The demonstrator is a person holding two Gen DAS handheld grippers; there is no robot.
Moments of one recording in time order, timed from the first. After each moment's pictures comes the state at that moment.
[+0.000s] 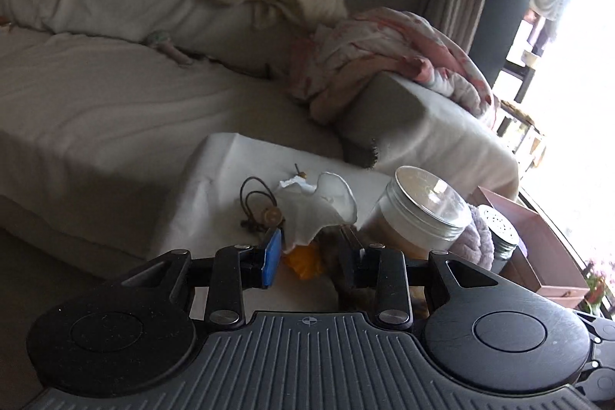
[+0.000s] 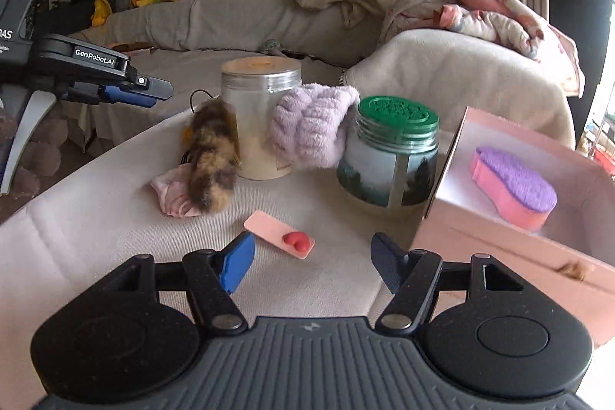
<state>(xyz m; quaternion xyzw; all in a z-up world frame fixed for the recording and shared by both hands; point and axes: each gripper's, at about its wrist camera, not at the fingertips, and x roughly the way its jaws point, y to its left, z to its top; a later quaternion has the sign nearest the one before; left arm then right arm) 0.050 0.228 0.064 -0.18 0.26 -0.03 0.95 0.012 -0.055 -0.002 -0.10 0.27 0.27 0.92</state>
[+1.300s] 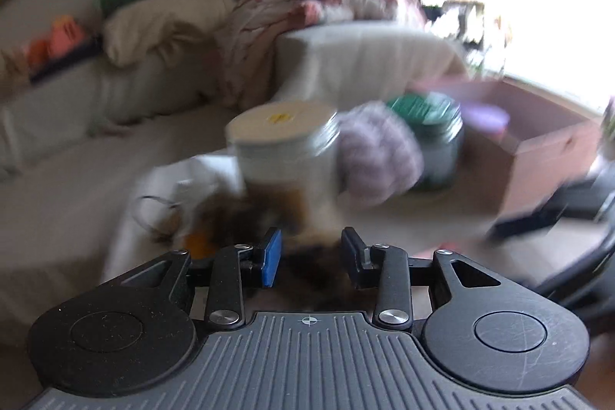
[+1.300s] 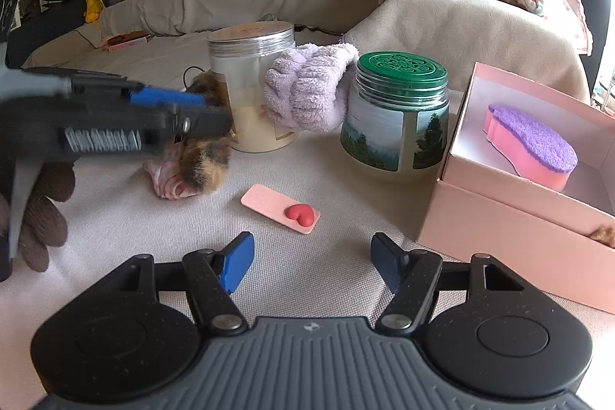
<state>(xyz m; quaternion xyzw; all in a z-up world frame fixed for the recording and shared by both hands) 0.044 0.088 0.037 0.10 0.26 -0.05 0.96 0.026 -0.051 -0.014 -0.09 0.32 0.27 0.91</state>
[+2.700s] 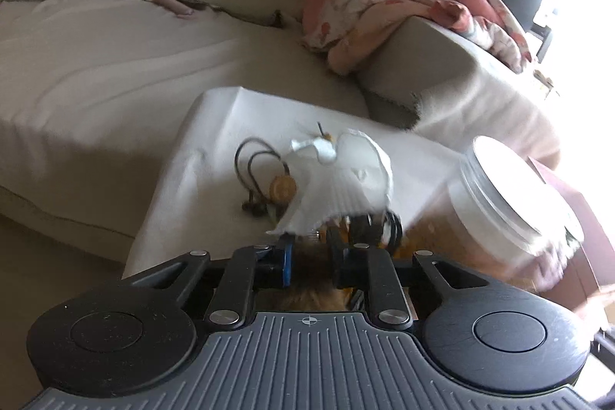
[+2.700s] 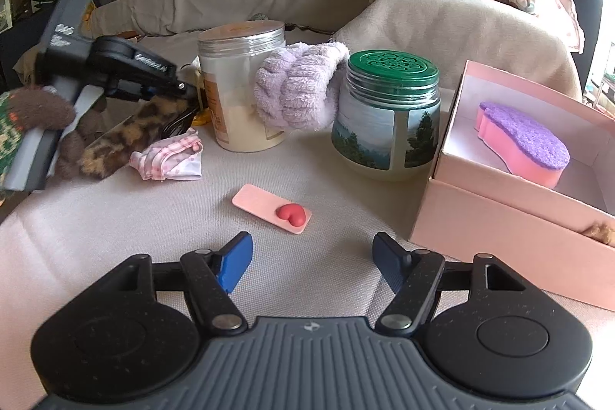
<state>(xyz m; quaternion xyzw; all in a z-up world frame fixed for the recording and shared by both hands) 0.116 0.218 0.023 -0.17 0.34 -0.02 0.92 0.027 -0.045 -0.014 -0.09 0.32 0.25 0.91</state>
